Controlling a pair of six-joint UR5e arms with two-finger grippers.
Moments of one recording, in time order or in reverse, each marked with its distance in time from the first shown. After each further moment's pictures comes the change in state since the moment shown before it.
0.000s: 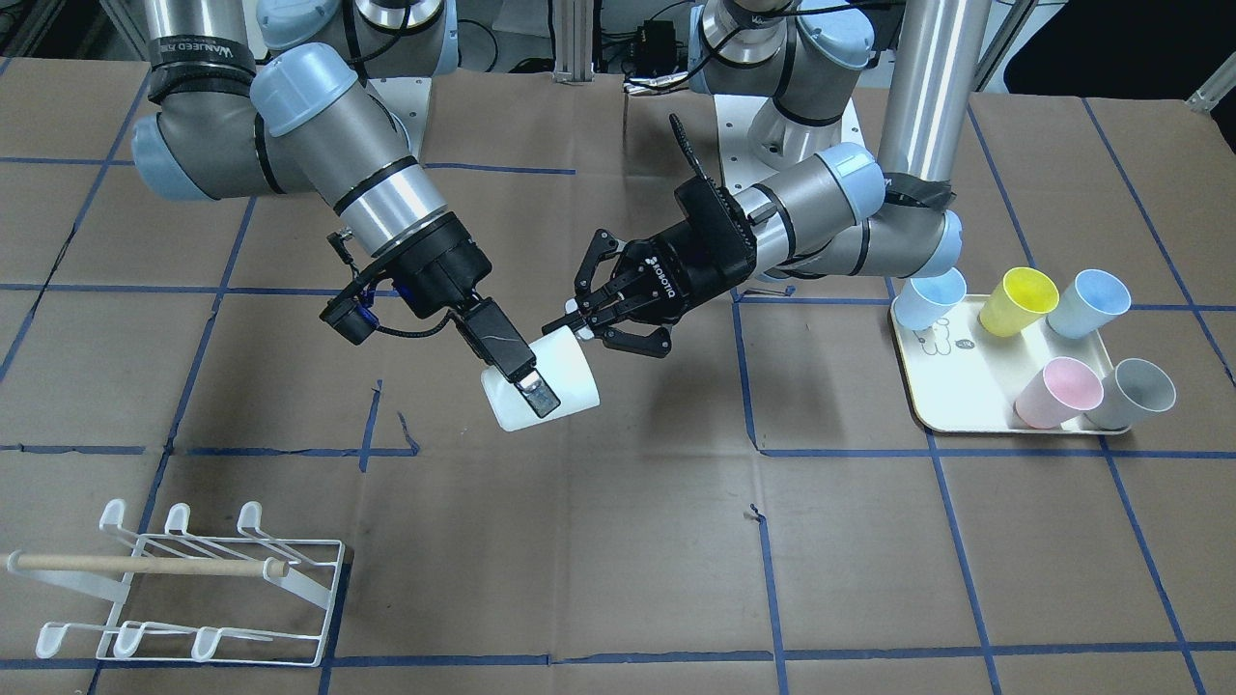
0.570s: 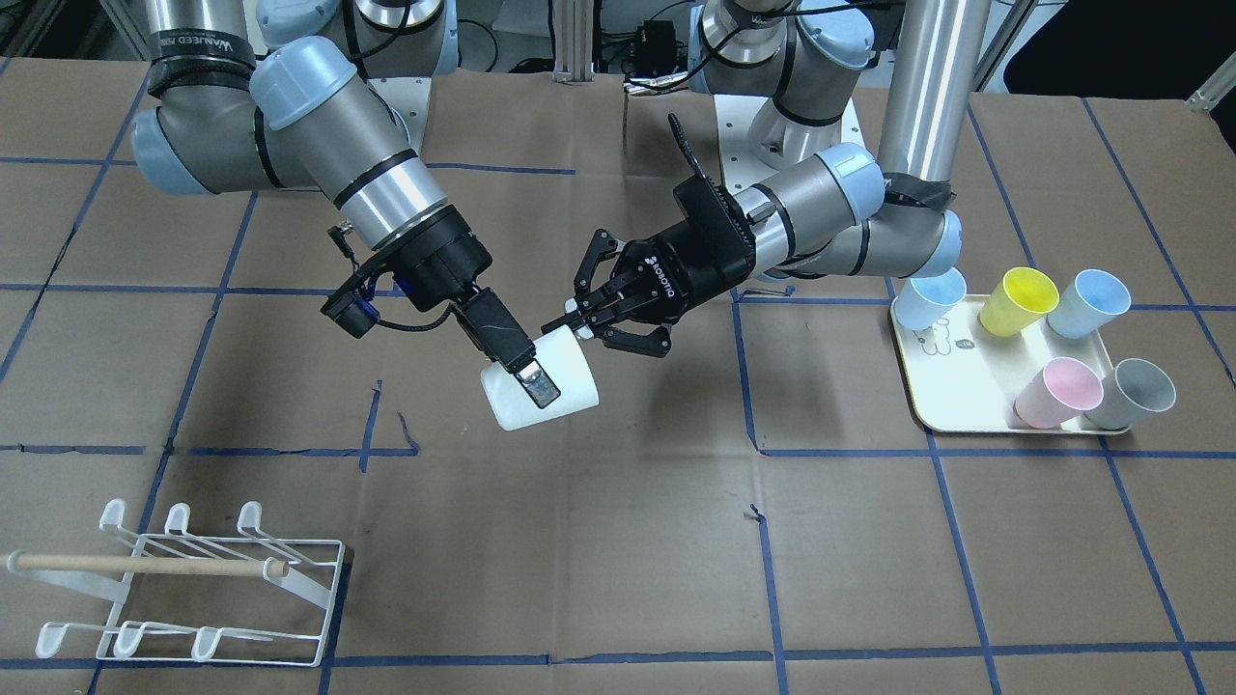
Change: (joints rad) left arm 0.000 0.000 -0.002 0.000 -0.001 0.017; right arm 0.000 -0.010 0.006 0.006 0.003 0.005
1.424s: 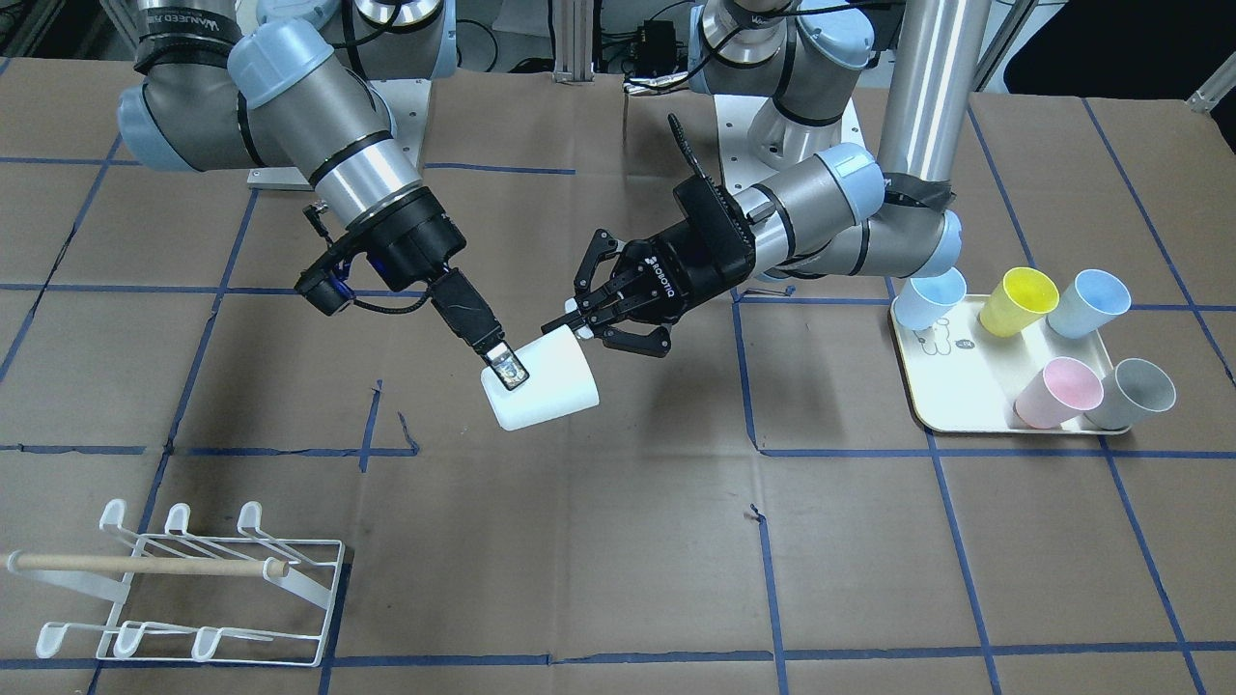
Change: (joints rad) left arm 0.000 0.000 -0.001 0.000 -0.001 0.004; right arm -0.028 -0.046 0.059 -0.005 0.012 -0.004
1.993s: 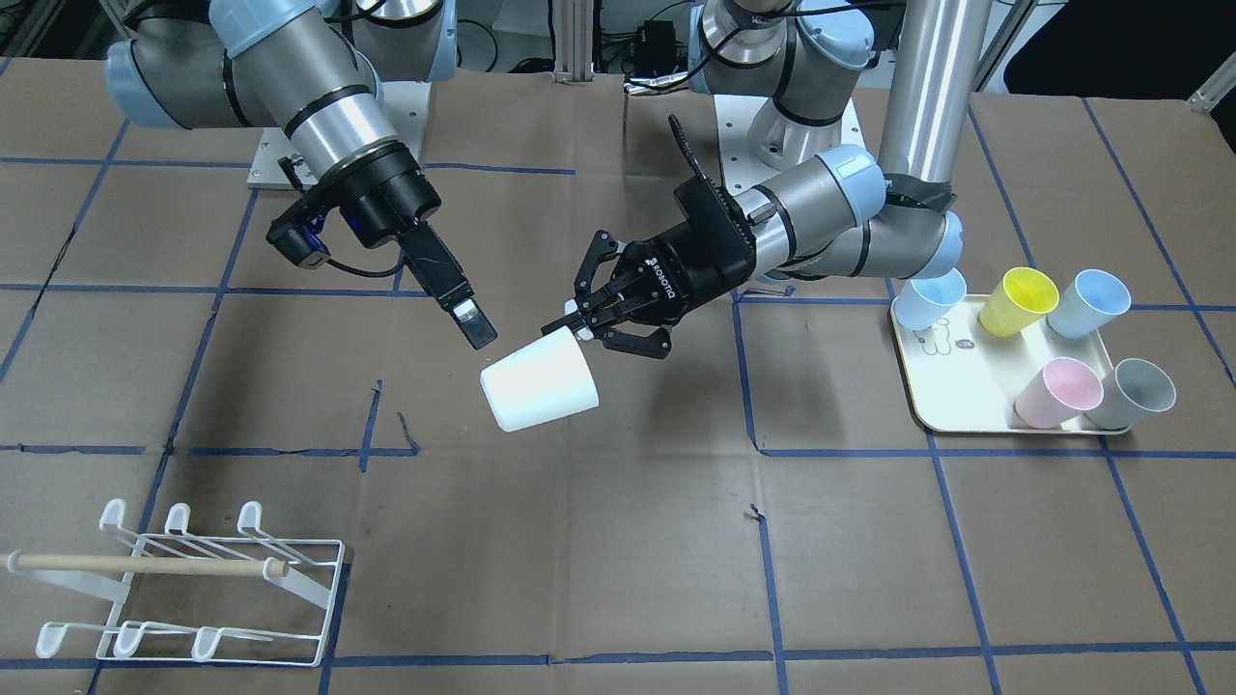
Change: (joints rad) left arm 0.001 -0.001 0.003 -0.002 -0.002 0.002; right arm -0.049 -0.108 0.081 0.007 -0.004 -0.001
